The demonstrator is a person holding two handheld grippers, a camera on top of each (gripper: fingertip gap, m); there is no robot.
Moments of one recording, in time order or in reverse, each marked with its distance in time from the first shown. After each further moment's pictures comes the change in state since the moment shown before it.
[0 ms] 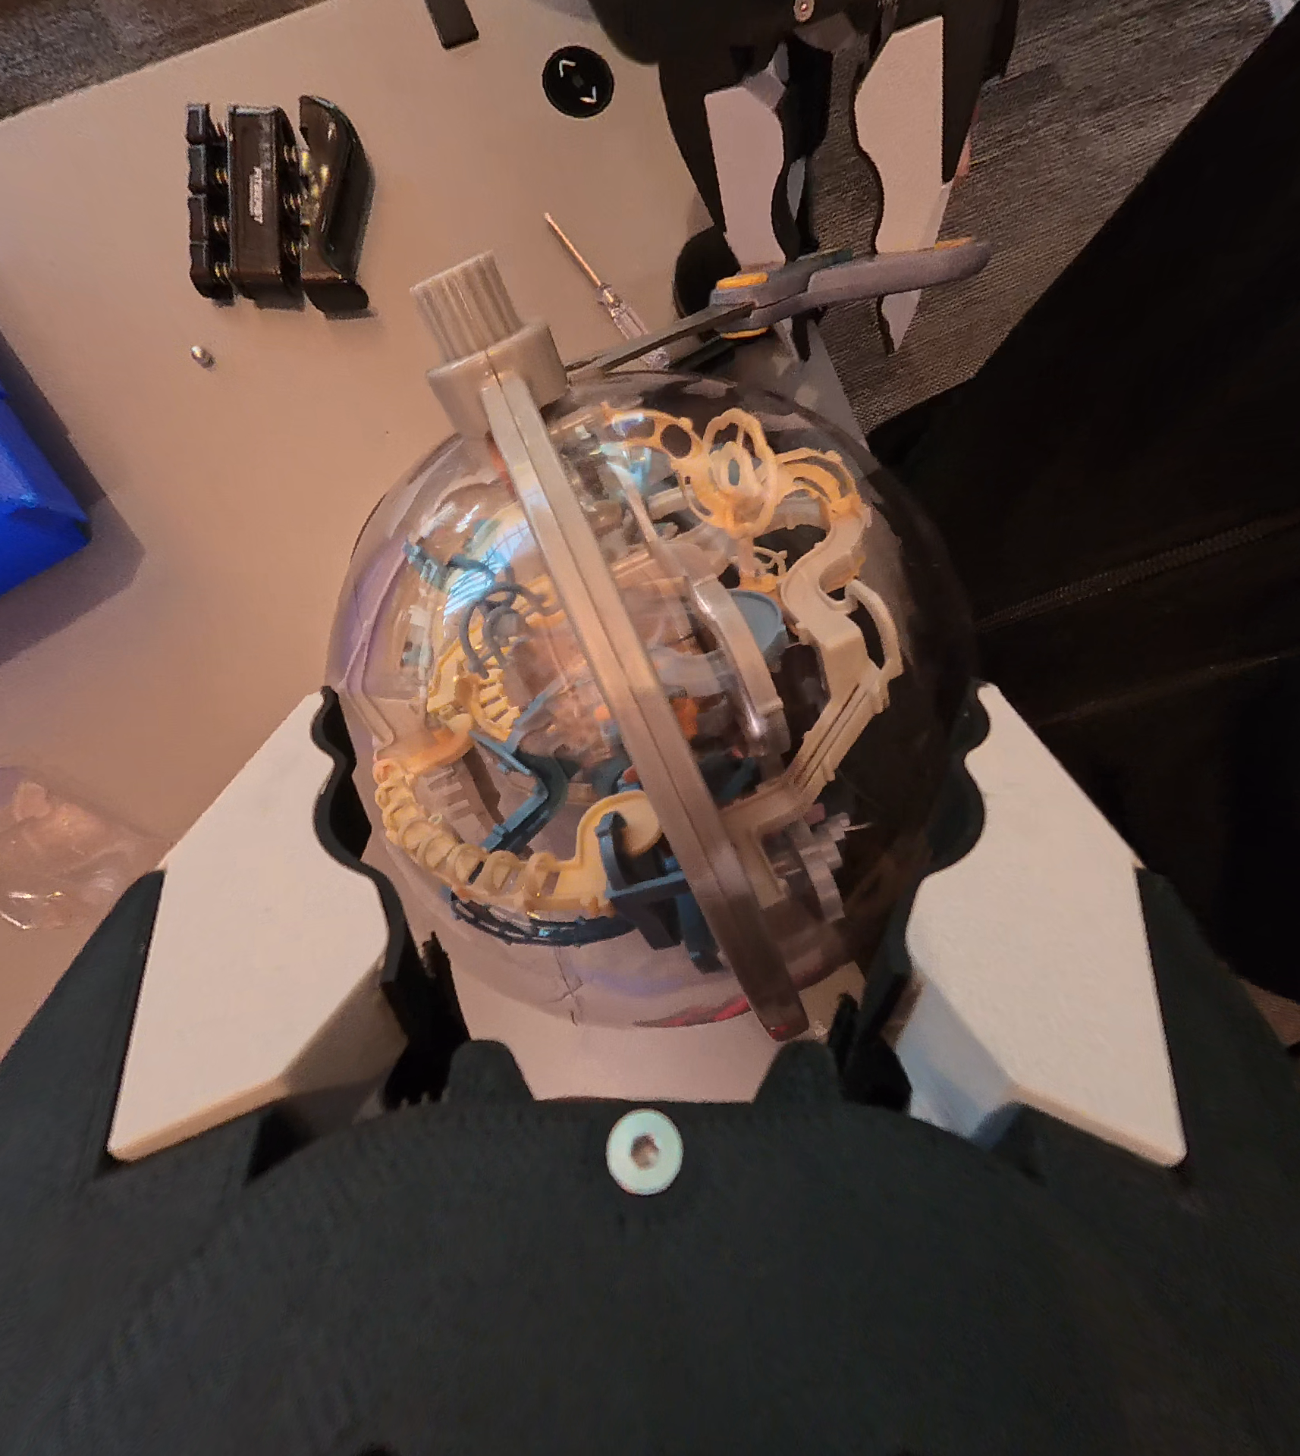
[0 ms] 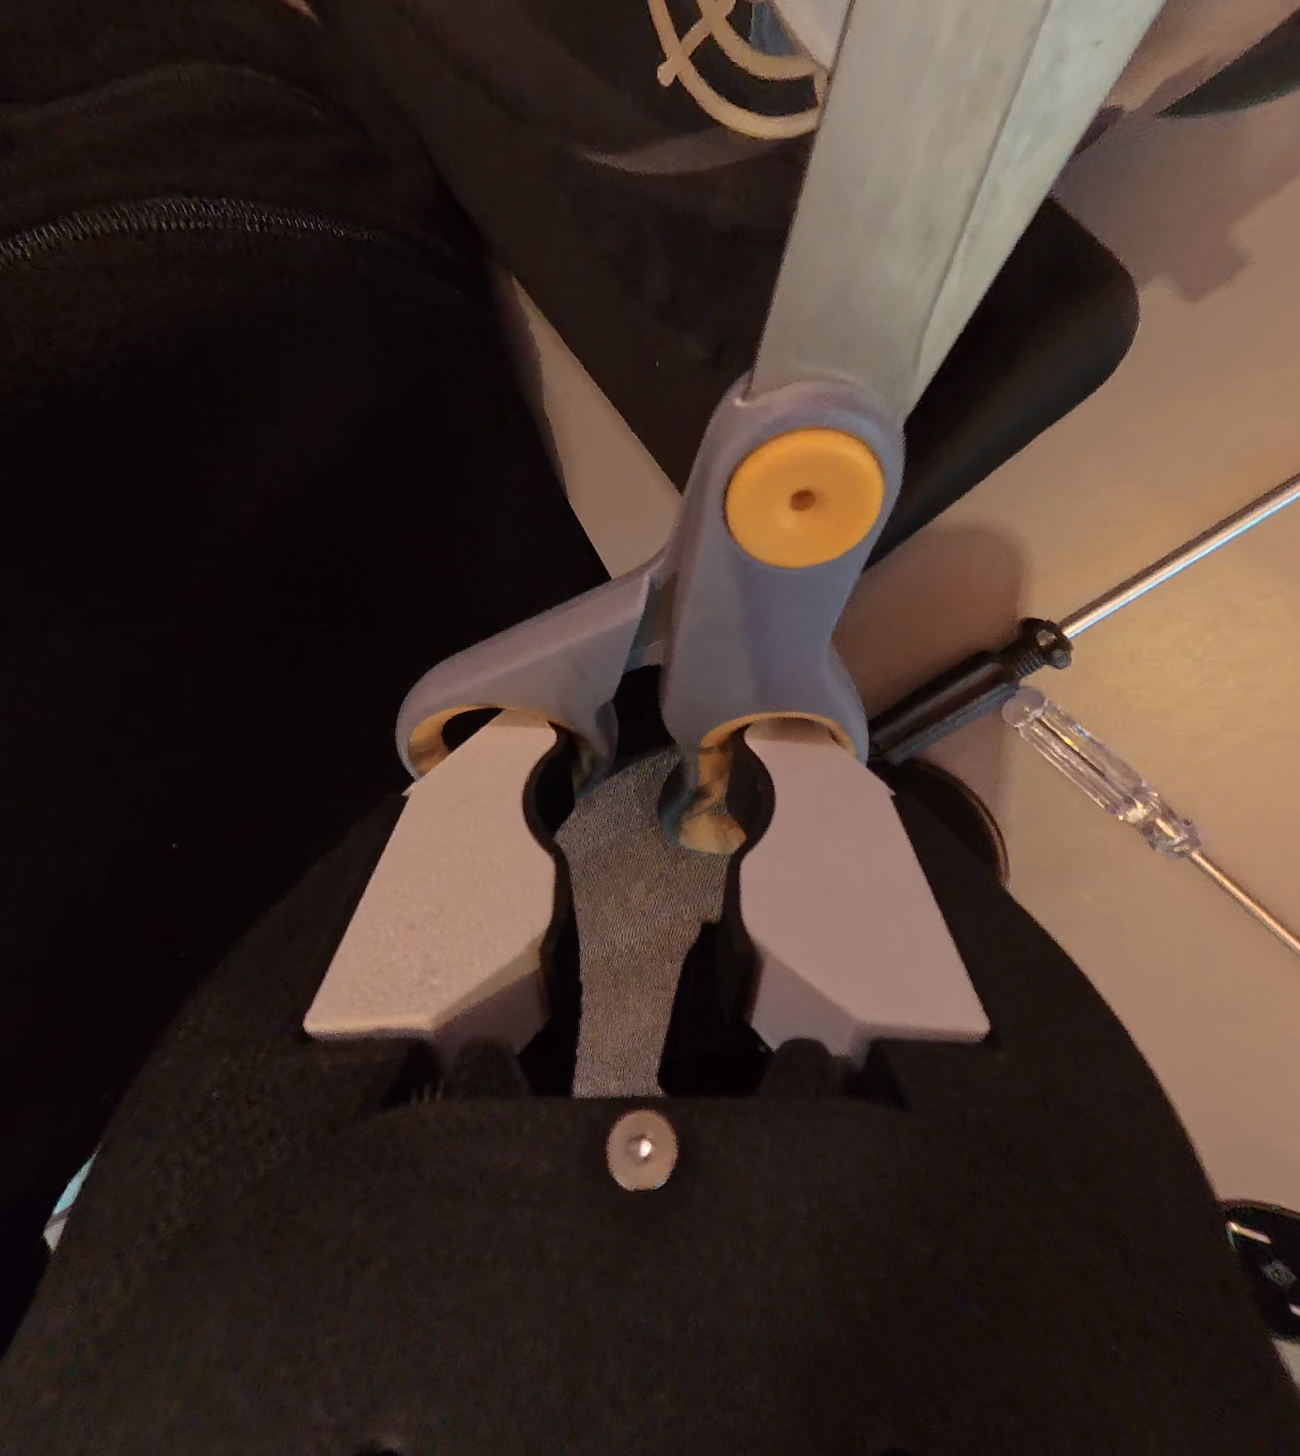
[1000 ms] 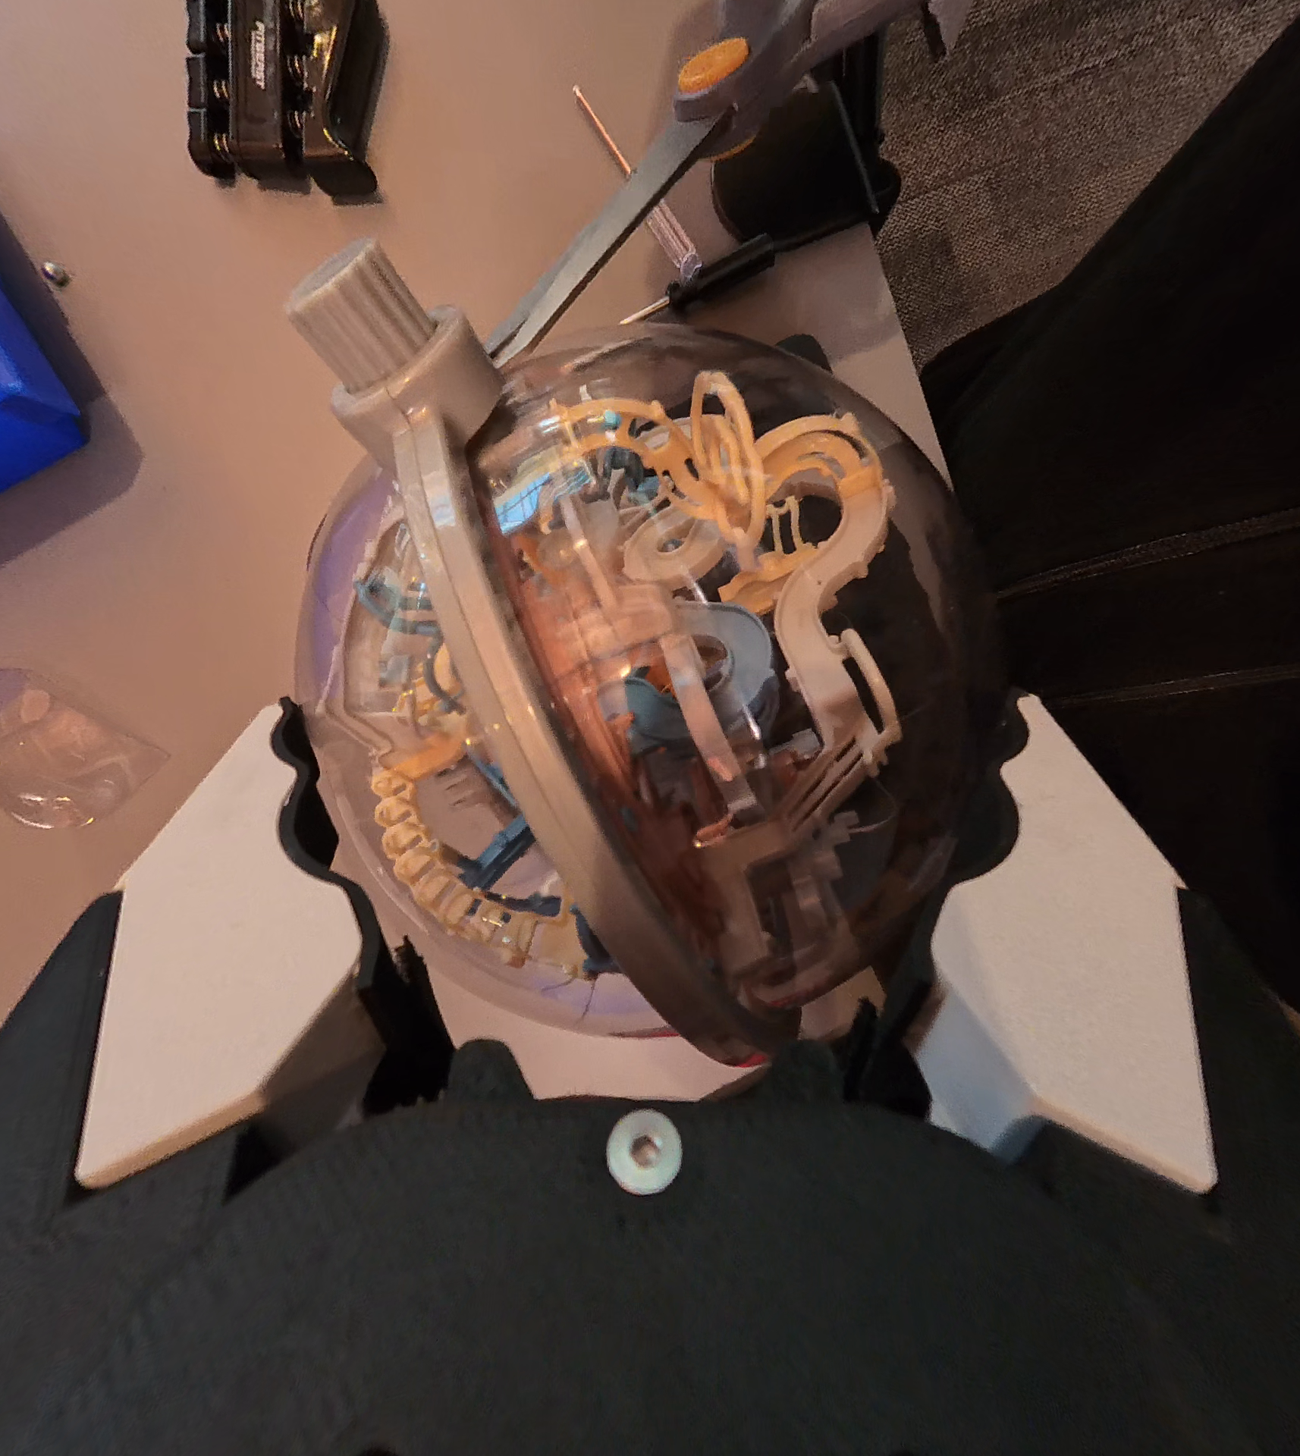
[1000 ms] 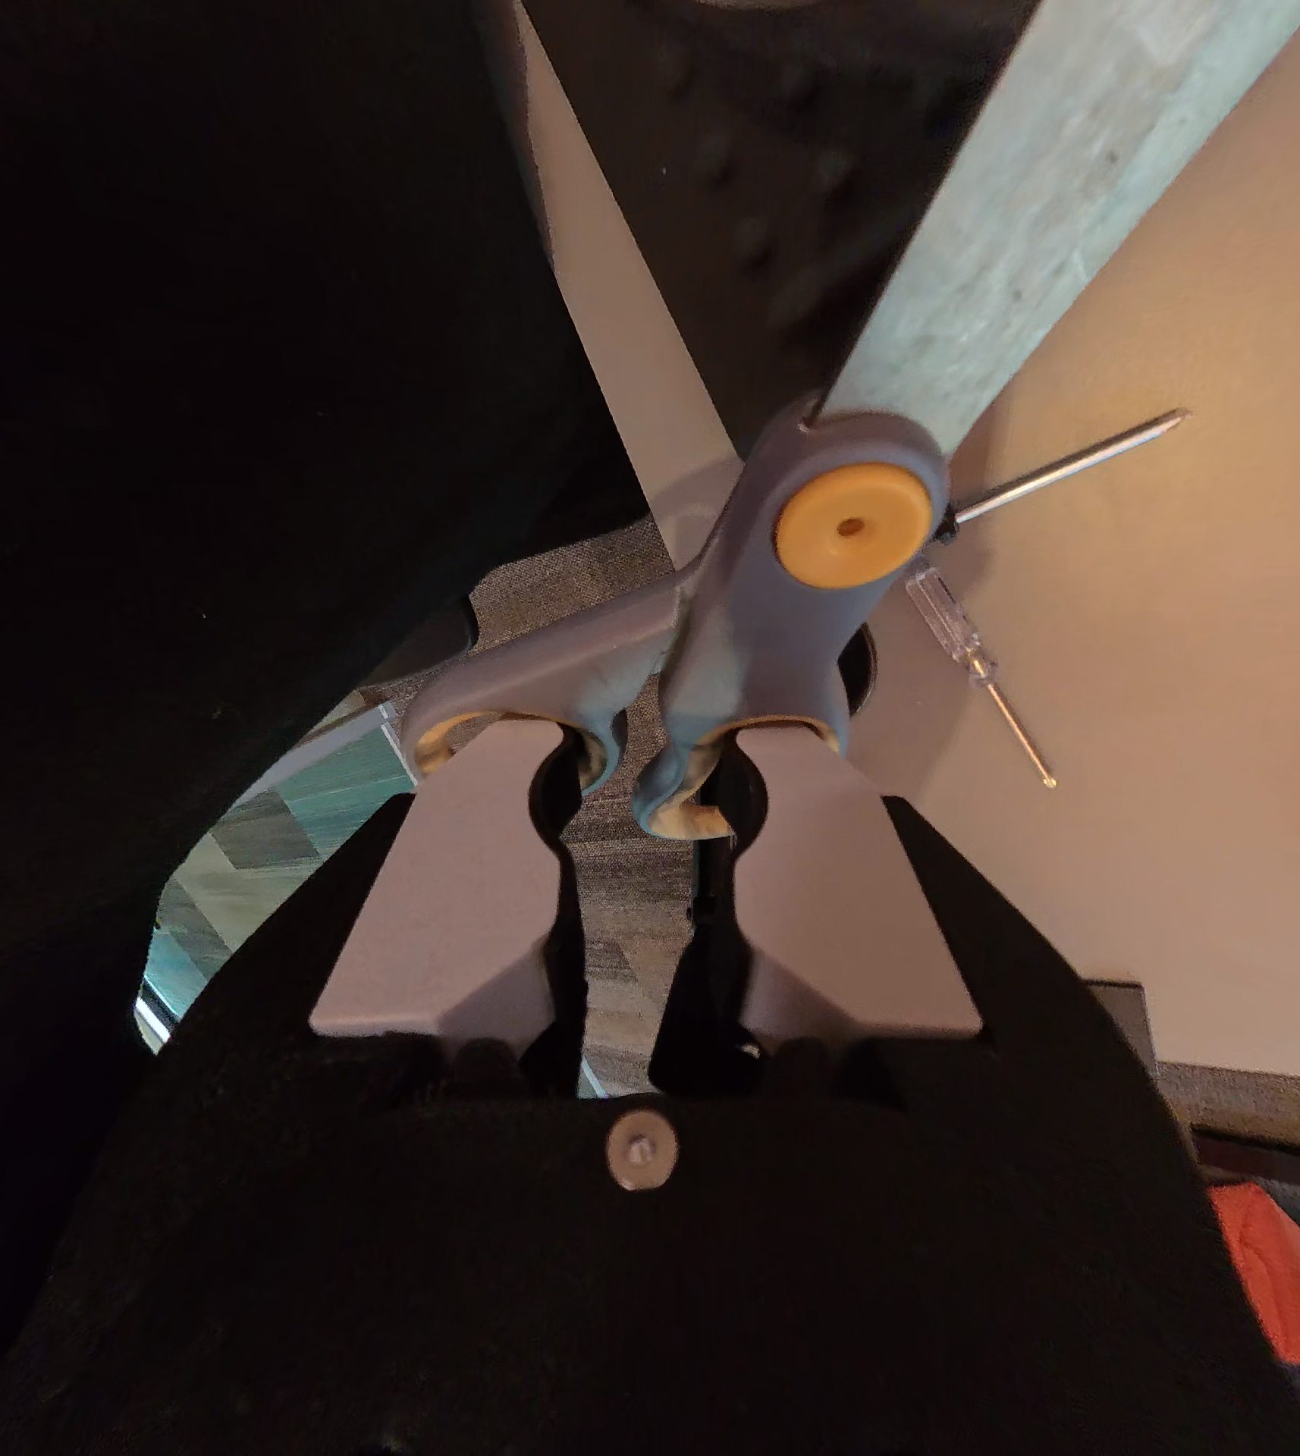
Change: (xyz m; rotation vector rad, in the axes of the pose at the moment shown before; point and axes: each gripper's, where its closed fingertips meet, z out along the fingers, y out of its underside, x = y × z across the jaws) left arm 0.006 0.024 0.003 -0.071 -0.081 -0.027; right arm 0.003 -0.002 -0.058 -0.427 0.031 -0.118
